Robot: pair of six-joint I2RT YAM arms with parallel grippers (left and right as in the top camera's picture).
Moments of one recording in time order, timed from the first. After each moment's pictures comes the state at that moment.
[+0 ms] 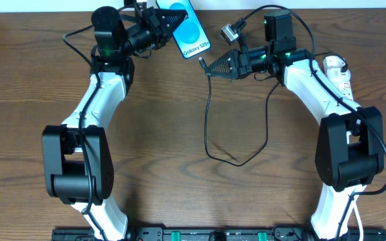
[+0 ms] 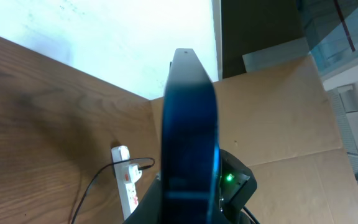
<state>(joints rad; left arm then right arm) -0.06 1.90 1.36 0.54 0.97 -1.24 0.25 2.04 1.54 -0.19 -1.53 0.54</state>
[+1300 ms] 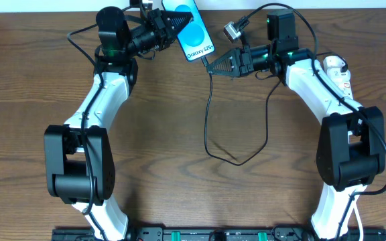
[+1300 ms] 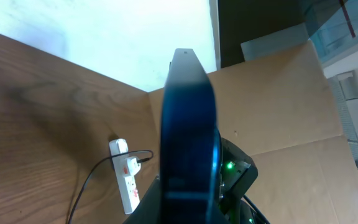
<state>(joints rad) -0.08 1.90 1.36 0.54 0.99 -1.22 0.24 2.04 1.54 -0.17 -1.52 0.53</state>
